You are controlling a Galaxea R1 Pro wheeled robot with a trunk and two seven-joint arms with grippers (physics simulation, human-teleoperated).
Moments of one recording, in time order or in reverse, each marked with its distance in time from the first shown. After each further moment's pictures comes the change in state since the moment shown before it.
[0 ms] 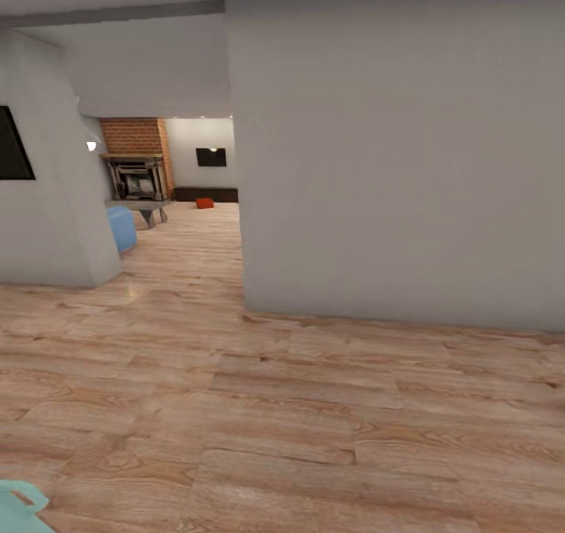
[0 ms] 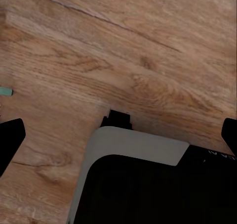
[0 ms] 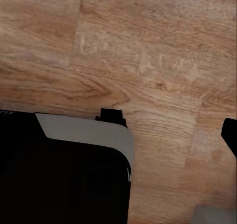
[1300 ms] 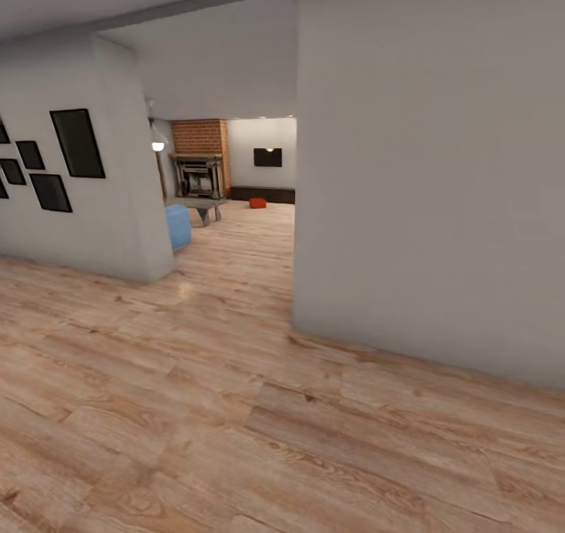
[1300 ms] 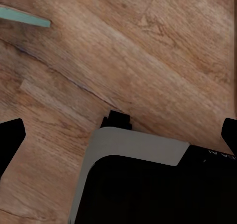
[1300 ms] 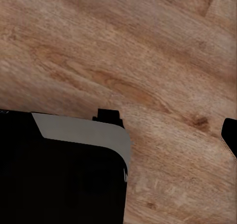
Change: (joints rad) left arm 0.000 0.000 -0.001 -0.001 -0.007 0.000 -0.001; right arm 0.000 0.000 0.006 0.000 0.011 -0.001 -0.011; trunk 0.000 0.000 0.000
